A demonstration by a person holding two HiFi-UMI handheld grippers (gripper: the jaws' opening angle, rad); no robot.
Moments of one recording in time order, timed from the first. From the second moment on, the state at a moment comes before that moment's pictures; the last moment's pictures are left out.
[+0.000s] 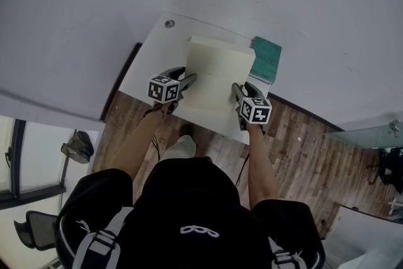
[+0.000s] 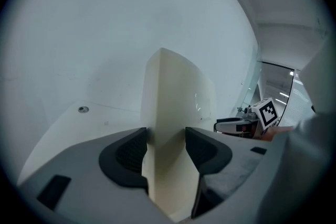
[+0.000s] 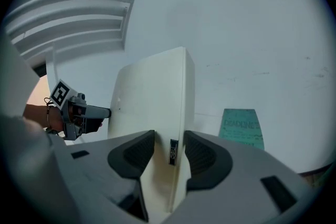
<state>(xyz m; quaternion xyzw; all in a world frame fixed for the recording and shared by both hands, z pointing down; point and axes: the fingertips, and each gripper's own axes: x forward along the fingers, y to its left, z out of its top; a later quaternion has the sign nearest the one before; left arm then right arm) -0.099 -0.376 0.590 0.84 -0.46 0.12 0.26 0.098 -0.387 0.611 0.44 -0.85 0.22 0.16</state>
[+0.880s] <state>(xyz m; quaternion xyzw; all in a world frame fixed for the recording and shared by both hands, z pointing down) -0.098 -0.335 0.509 0.85 -0.48 0.07 0.19 0.099 -0.353 0.515 0.44 -0.88 0.12 0.13</state>
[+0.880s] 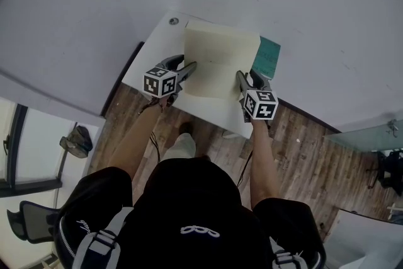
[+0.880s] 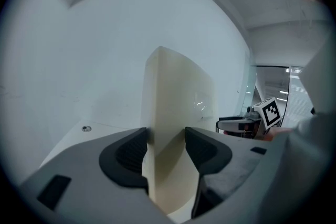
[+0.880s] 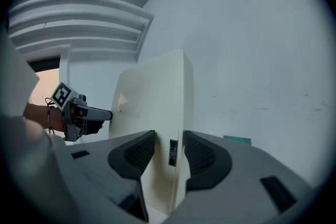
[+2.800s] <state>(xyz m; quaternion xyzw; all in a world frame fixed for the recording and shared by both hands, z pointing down) -0.021 -0.285 0.505 0.88 -0.43 0.09 0.18 0.179 -0.283 0.512 0.49 -0.85 0.12 0.12</state>
